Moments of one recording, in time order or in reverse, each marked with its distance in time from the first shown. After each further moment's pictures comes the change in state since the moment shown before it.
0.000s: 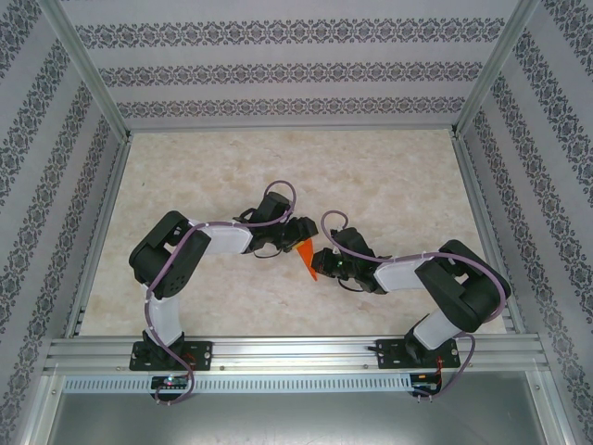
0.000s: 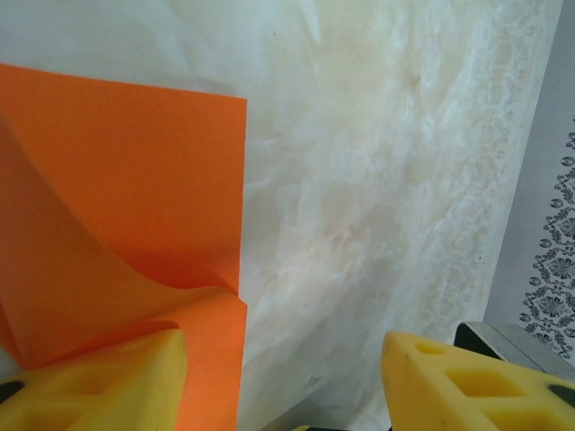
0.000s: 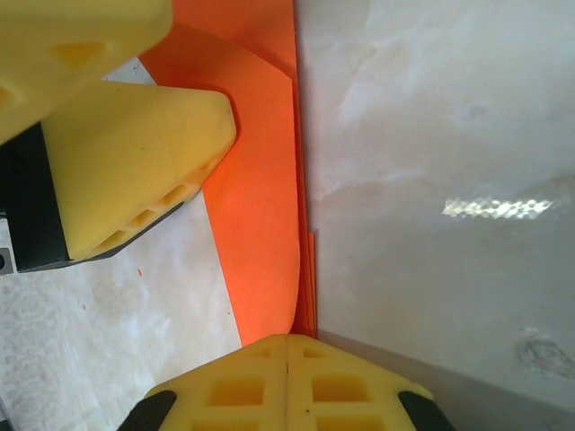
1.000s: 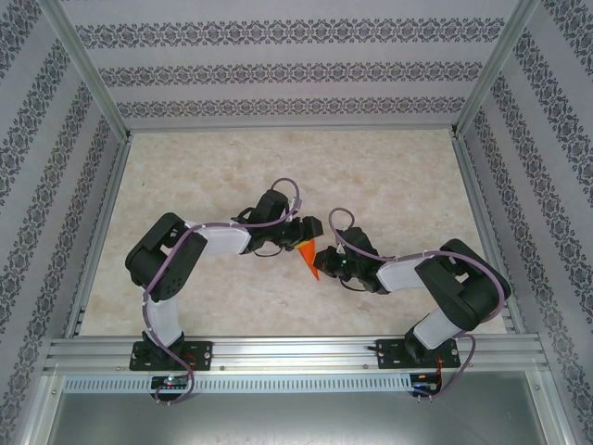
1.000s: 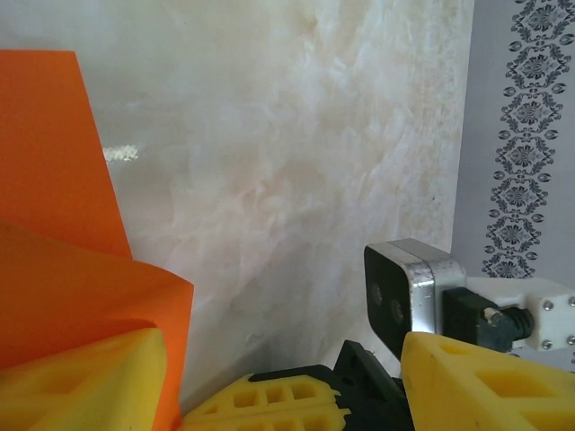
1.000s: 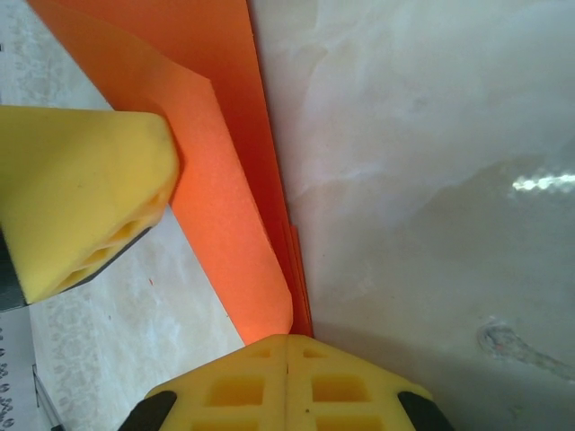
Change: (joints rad) left arm -0.002 -0.021 -0.013 0.061 0.116 0.089; right arm -0.041 0.008 -0.024 0.044 -0.059 0.095
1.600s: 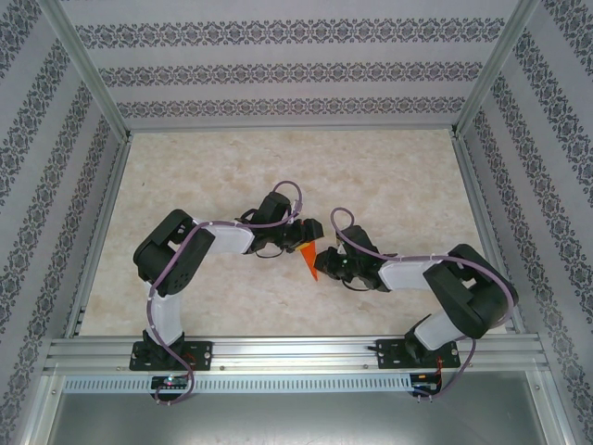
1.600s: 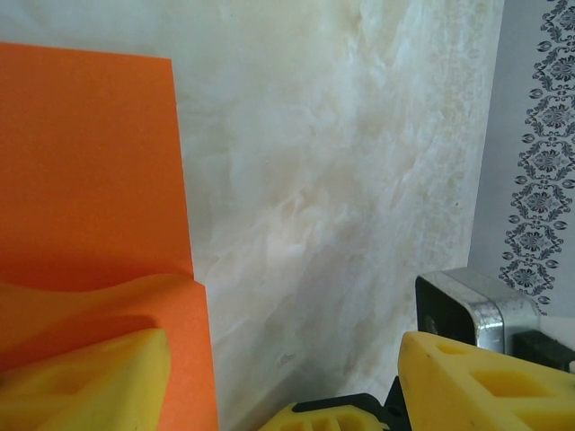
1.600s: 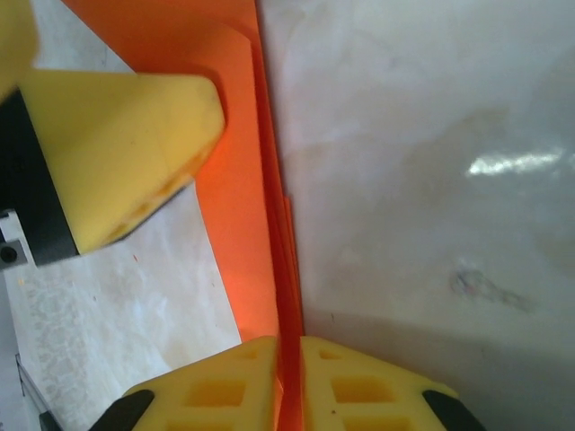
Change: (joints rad) left arm 0.001 0.056 0.015 0.013 -0.005 -0.003; right arm 0.001 -0.067 0.032 -0.178 -0.017 -0.030
